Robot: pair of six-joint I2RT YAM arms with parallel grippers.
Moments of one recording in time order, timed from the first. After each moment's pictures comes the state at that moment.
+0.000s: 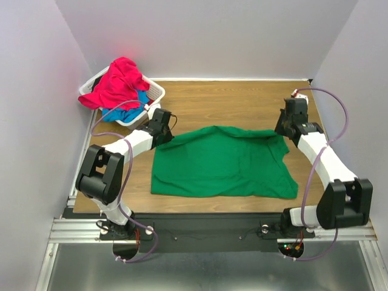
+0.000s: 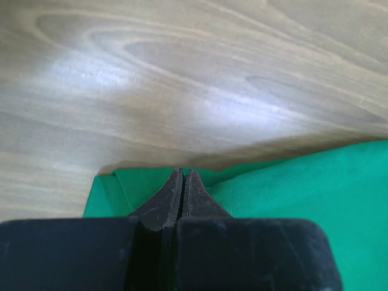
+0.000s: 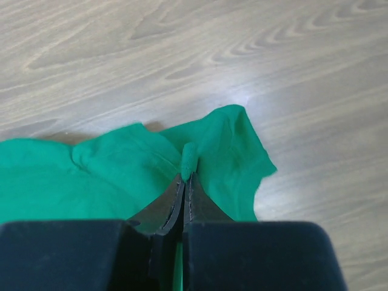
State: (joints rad) left arm -0.41 1.66 1.02 -0.21 -0.25 -0.64; right arm 0.07 1.38 1.07 -0.45 0.25 0.31
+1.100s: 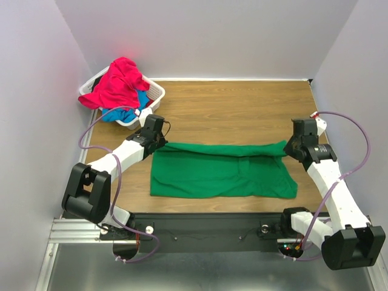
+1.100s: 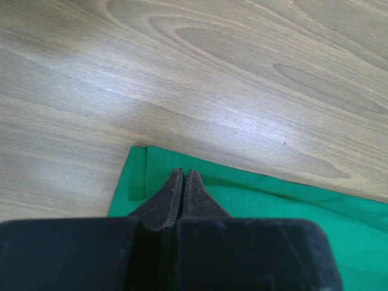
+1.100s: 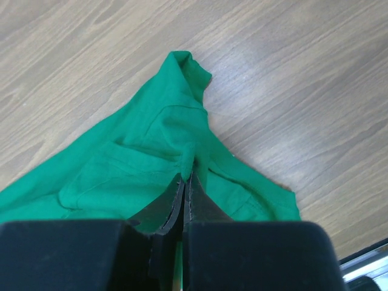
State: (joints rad) left arm -0.40 1.45 0.87 -0.23 -0.31 -0.66; right arm 0.07 1.01 0.89 -0.73 0.38 0.56
